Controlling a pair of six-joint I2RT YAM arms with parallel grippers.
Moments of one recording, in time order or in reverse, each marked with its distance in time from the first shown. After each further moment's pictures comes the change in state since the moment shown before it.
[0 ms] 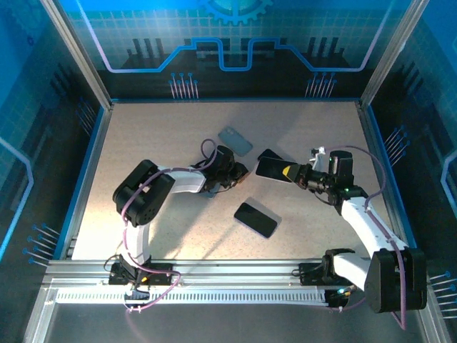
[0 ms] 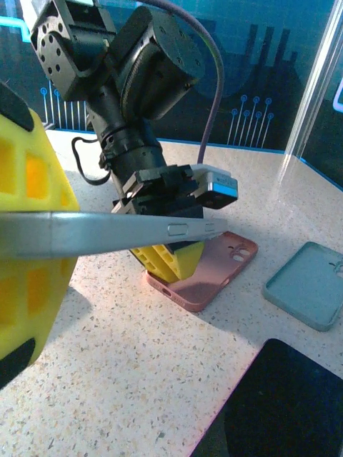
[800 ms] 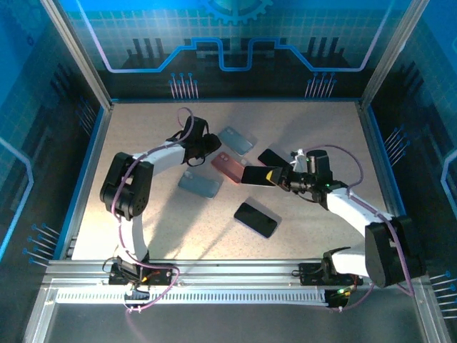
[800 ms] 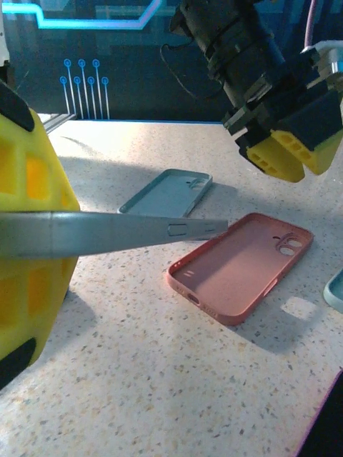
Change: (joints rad) left arm 0.278 0.021 0.255 -0.319 -0.085 0.449; right arm 0.196 0.217 0.023 0.151 0.097 0.084
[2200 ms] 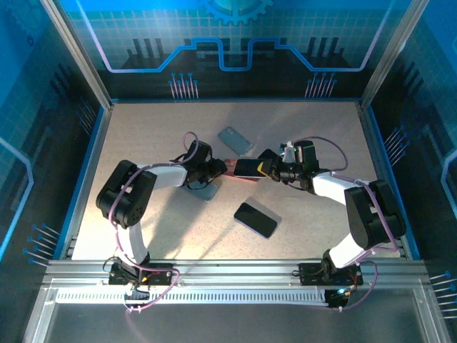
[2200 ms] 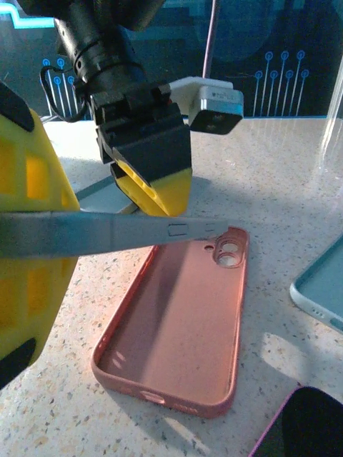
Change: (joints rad) left arm -0.093 -0.126 -0.338 0.164 0.127 -0.128; right arm 0.028 0.288 0.129 0.148 -0.010 0.039
